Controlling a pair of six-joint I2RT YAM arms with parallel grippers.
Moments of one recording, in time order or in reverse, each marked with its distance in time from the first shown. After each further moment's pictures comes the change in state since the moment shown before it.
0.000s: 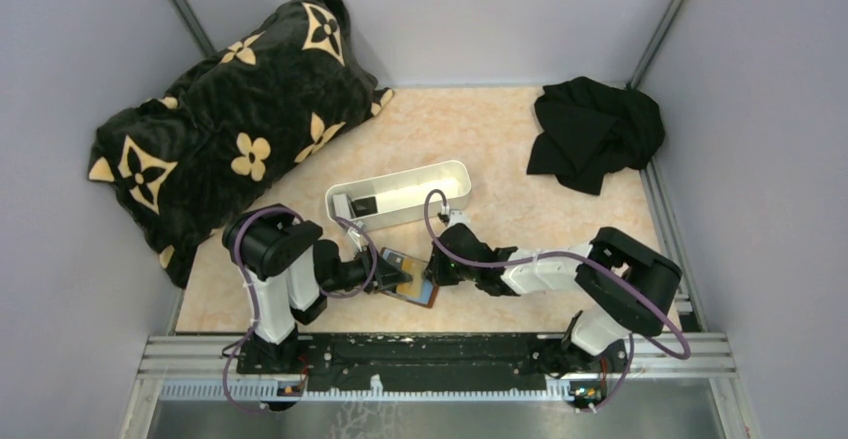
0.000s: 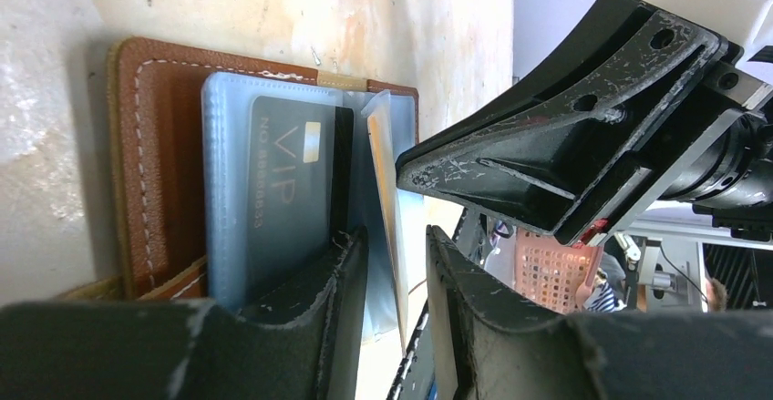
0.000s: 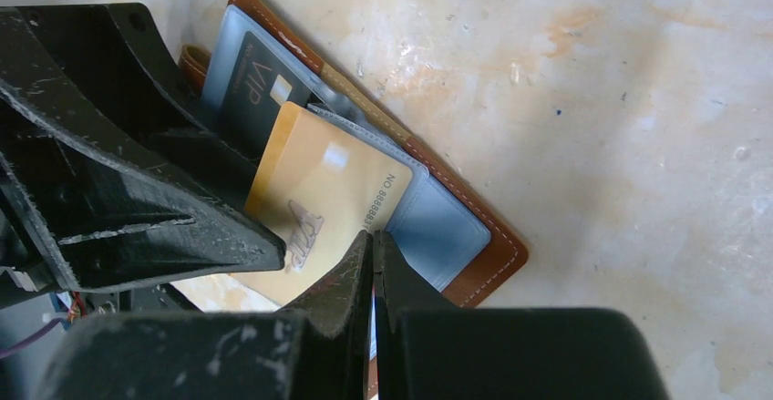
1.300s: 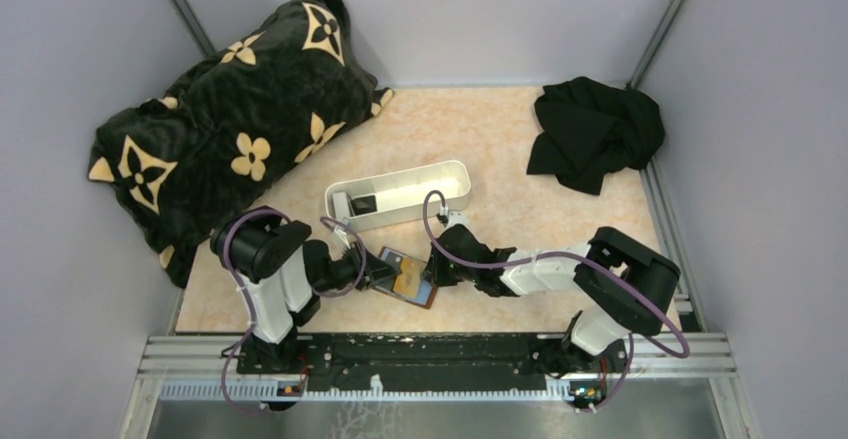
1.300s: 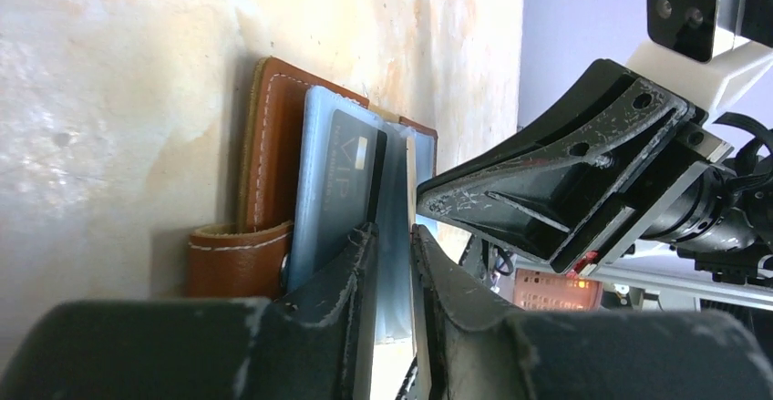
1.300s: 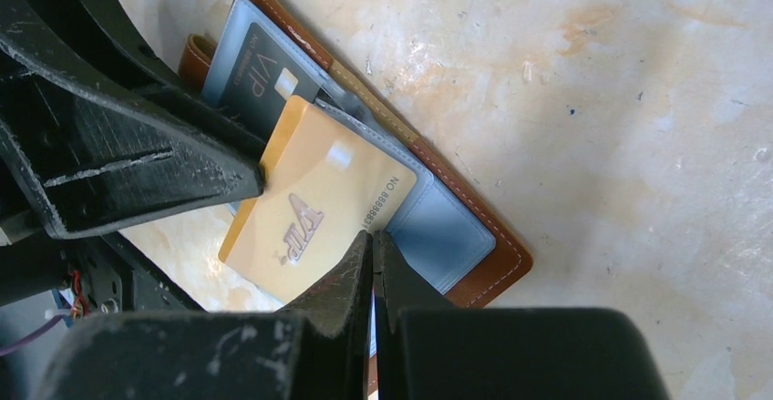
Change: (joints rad) left arm 0.085 -0.064 -0.031 -0.006 -0.035 -0.020; right arm 0.008 0.011 -0.001 0.021 0.000 0.004
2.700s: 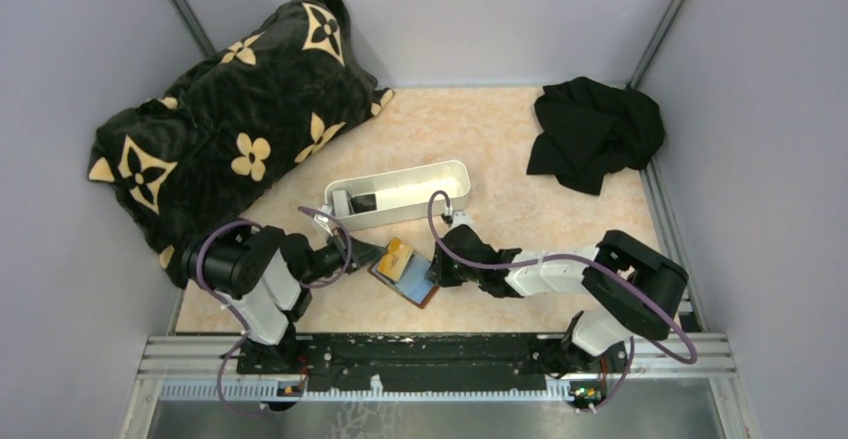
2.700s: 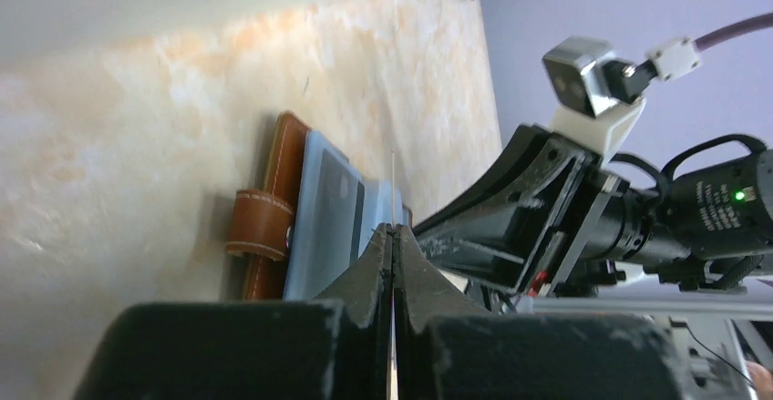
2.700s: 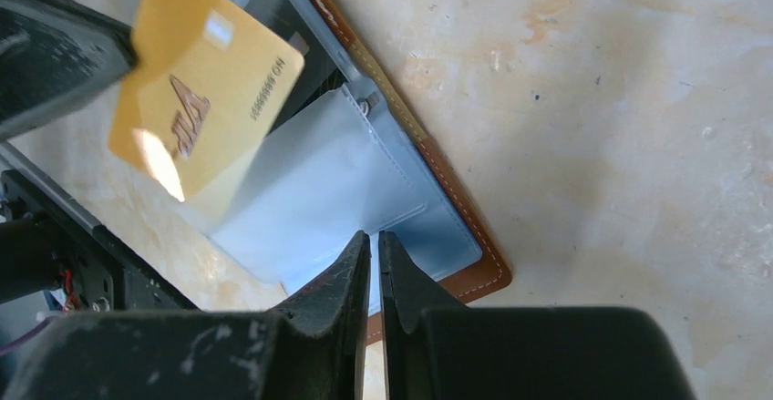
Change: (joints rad) left arm 0.174 -0.133 -0.003 -0.006 0.078 0.071; right arm -0.016 -0.035 -0.021 -0.020 0.008 -0.003
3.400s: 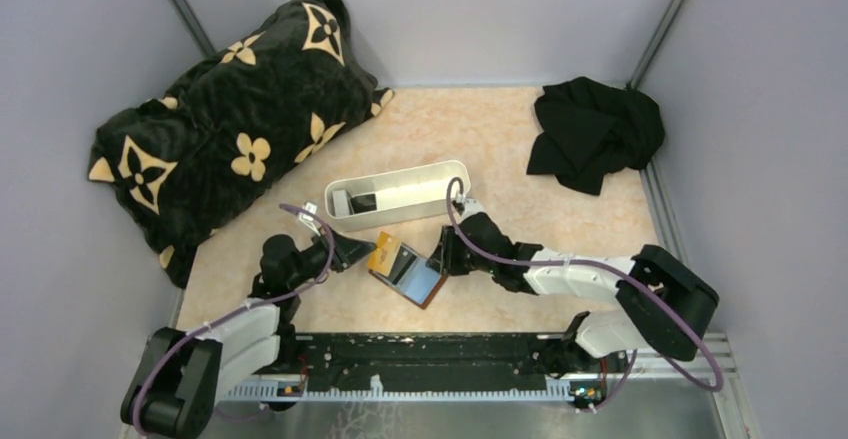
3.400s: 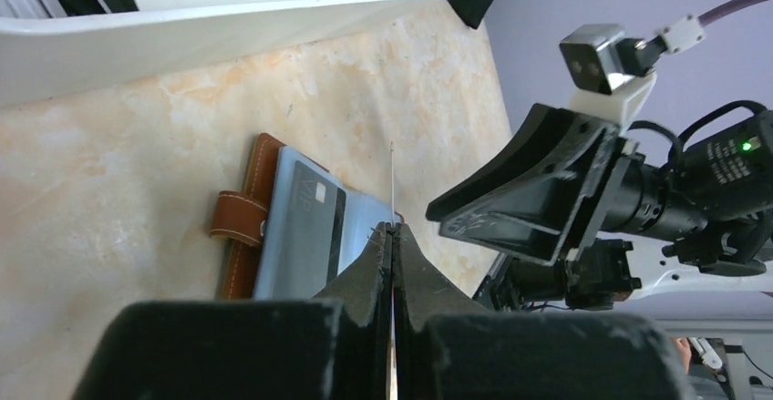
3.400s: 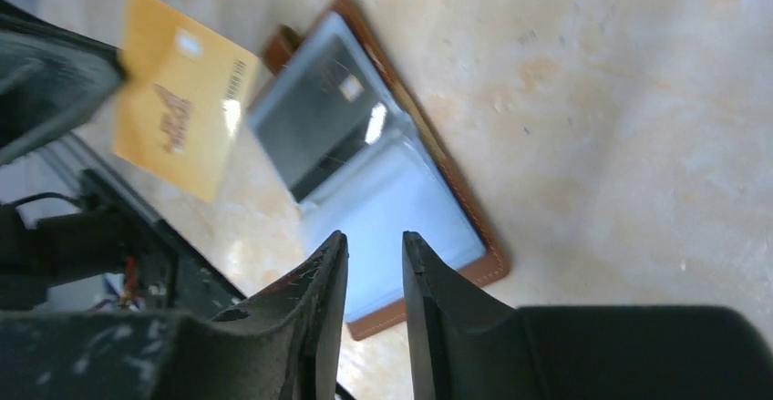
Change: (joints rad) left arm 0.038 -0.751 0.001 -0.720 -0.074 0.129; right arm -0.066 -0.132 -0.013 -0.061 -0.054 -0.046
